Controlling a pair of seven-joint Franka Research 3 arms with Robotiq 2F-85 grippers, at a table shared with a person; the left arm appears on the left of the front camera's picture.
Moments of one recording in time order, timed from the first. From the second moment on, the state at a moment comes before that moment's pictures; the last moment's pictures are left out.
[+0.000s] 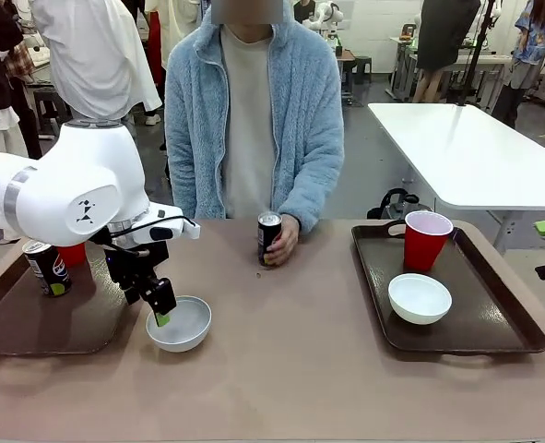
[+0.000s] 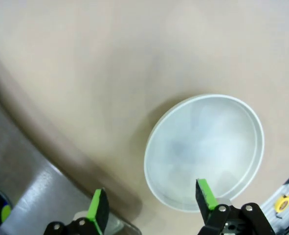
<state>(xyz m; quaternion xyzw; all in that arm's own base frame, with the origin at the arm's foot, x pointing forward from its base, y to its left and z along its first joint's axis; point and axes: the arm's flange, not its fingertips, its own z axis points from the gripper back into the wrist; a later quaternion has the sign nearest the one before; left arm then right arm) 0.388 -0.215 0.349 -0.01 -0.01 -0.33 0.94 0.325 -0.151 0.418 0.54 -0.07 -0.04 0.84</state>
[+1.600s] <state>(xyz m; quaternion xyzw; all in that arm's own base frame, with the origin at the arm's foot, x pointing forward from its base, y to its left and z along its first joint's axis) 0.346 -0.153 0.481 -0.06 -0.02 -0.25 0.97 0.325 -0.151 0.418 0.54 -0.07 -0.04 0.84</state>
